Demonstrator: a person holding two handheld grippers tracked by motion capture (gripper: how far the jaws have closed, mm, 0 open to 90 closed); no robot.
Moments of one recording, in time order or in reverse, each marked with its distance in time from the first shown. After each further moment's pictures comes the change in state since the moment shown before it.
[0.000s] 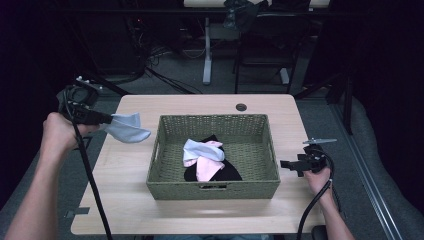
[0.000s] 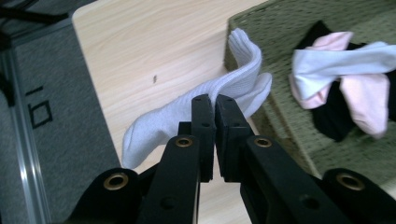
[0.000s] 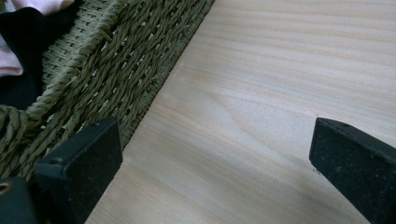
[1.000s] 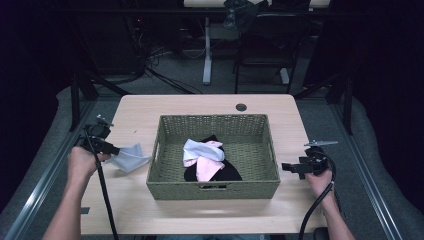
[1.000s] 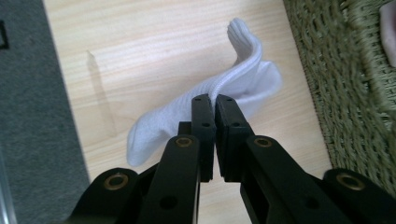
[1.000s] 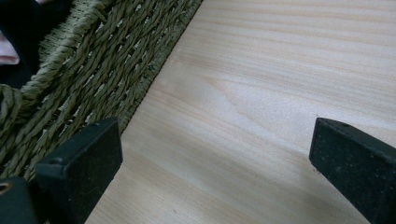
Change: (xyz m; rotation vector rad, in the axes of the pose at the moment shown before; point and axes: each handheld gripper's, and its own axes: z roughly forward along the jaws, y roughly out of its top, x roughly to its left) left arm 0.022 -0.068 0.123 0.186 -0.035 -0.161; right arm -0.001 -0.007 -0.003 0.017 -0.005 0.006
